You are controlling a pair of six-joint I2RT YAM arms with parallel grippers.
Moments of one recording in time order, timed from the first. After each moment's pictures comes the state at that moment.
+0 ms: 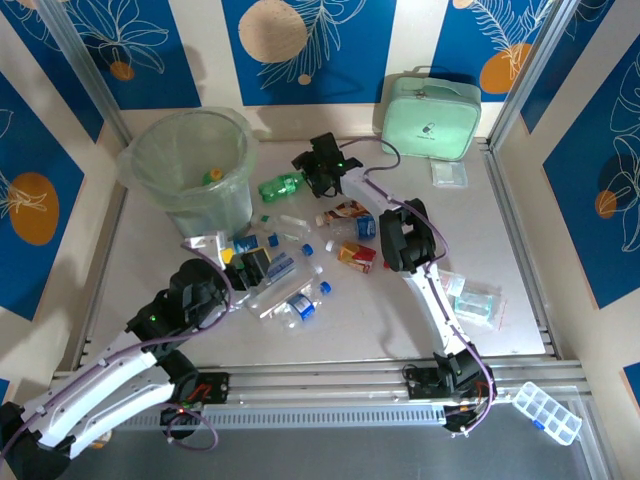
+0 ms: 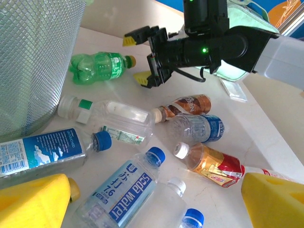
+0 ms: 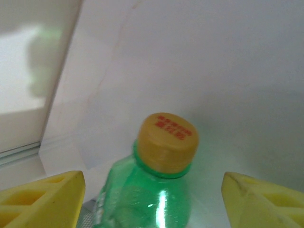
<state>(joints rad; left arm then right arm) -0.75 0.63 0.52 -0.22 -0.28 -0.60 0.49 2.59 2.27 -0.46 -0.13 1.30</state>
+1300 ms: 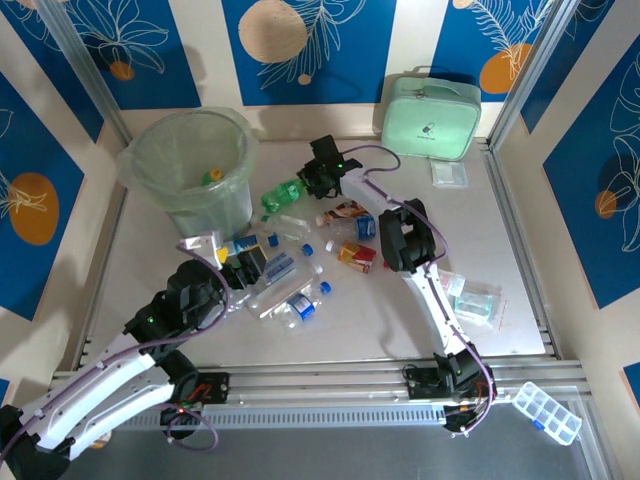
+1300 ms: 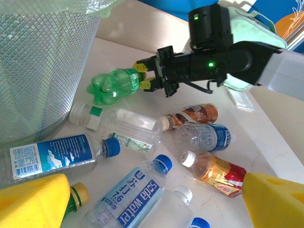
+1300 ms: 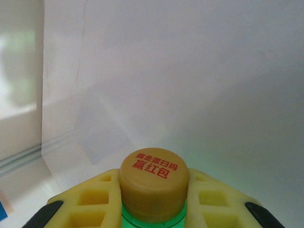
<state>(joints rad) -0.75 0.61 0.52 -0.23 -0.33 -0.60 0.49 2.55 2.23 -0.49 -0.18 1.39</state>
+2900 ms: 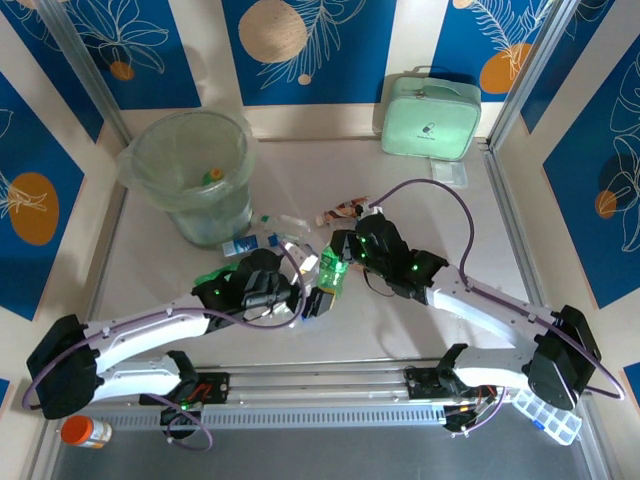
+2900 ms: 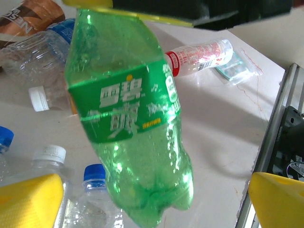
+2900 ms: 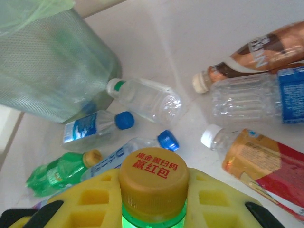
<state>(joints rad) -0.95 1.14 0.64 0.00 0.14 -0.26 0.80 1.18 0.83 -0.22 0.17 0.72</state>
